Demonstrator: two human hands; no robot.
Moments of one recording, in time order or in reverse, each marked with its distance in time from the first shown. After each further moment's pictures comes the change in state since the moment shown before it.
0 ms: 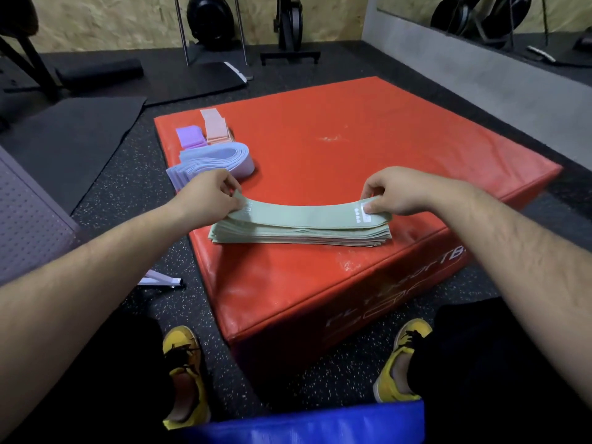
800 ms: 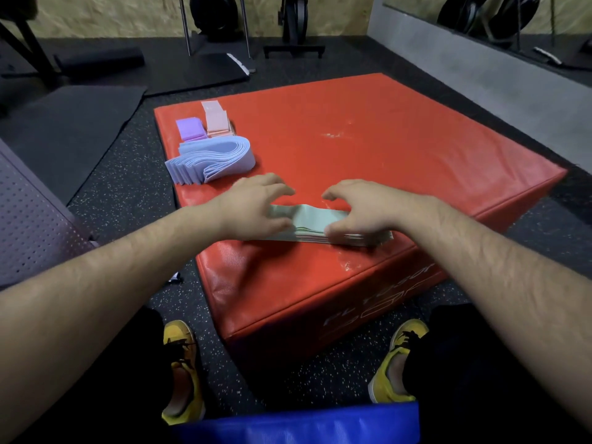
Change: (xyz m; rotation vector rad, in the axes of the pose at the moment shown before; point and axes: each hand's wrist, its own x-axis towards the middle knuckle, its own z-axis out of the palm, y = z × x) left_hand -0.006 0.028 0.029 0.407 -0.221 0.515; right_hand 0.001 -0.052 0.023 -0.195 -0.066 -0.178
